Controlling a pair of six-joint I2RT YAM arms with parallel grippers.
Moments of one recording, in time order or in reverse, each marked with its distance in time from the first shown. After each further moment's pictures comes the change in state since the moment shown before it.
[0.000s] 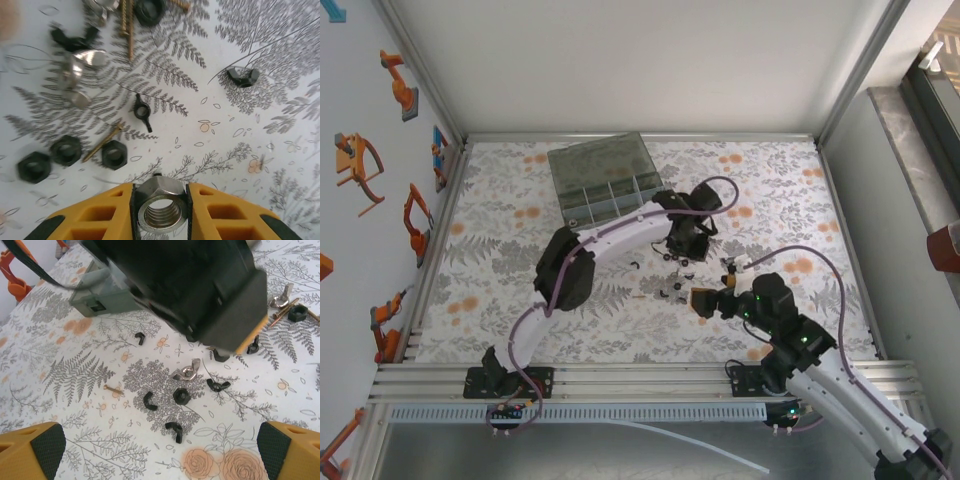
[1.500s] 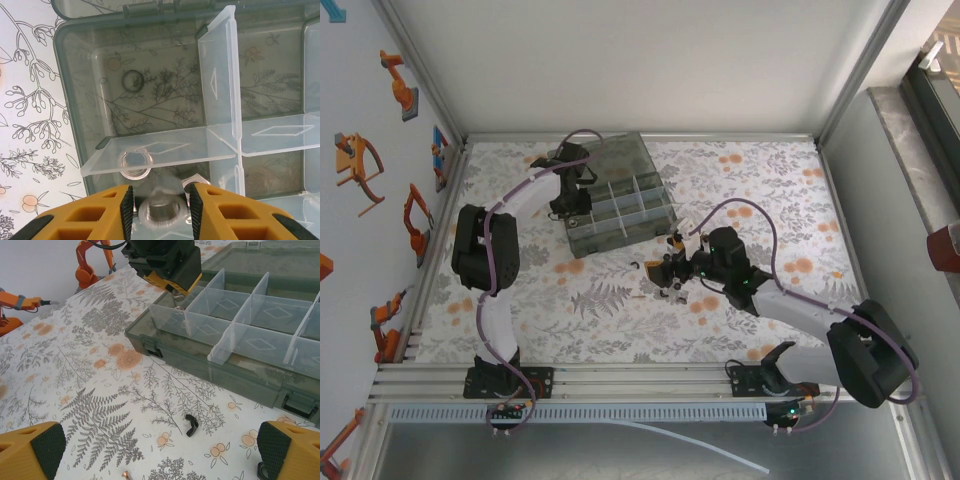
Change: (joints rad) left arm 0.598 -0.270 -0.477 0.143 -0.203 0.071; right arm 0.001 0.791 0.185 0.719 -0.279 -0.259
